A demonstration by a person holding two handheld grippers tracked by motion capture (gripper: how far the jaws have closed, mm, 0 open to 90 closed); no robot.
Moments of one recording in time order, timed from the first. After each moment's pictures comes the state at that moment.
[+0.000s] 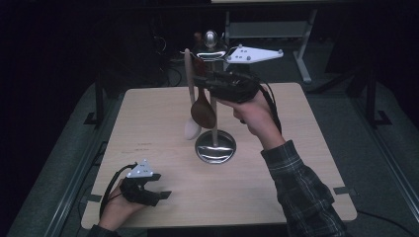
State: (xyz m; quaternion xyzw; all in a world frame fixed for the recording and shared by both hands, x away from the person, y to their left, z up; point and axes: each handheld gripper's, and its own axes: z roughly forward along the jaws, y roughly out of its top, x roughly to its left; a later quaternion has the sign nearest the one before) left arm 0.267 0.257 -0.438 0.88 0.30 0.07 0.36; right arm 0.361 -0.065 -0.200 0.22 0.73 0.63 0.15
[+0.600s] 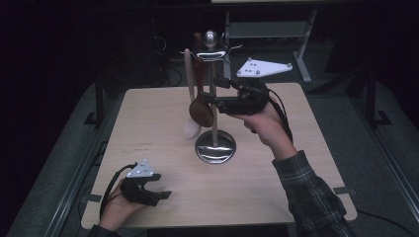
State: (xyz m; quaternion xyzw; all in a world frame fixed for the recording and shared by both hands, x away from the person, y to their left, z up) left arm 0.267 0.257 -0.438 0.88 0.30 0.07 0.37; right arm 0.348 -0.085 -0.221 0.23 0.75 0.61 0.16
